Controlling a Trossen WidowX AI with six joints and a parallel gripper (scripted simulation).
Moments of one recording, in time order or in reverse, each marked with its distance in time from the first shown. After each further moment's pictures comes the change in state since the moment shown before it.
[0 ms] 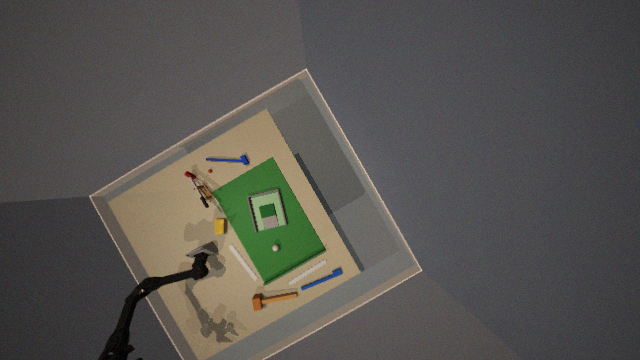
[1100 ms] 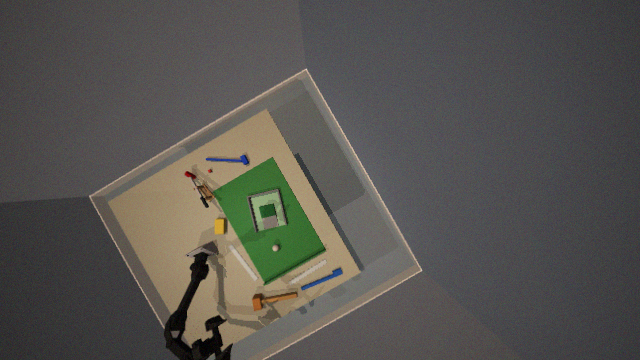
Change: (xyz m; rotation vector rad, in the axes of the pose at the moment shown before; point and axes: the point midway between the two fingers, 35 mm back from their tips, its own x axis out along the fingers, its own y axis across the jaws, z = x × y) arm 0.157 0.391 0.083 1.060 -0.252 1.064
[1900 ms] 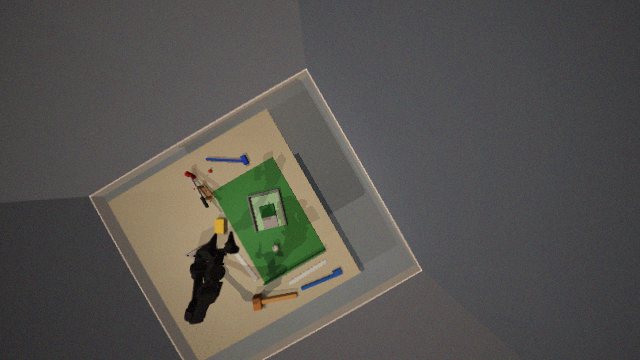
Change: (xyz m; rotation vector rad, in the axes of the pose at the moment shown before) arm 0.199 0.336 0.045 0.074 0.313 1.032
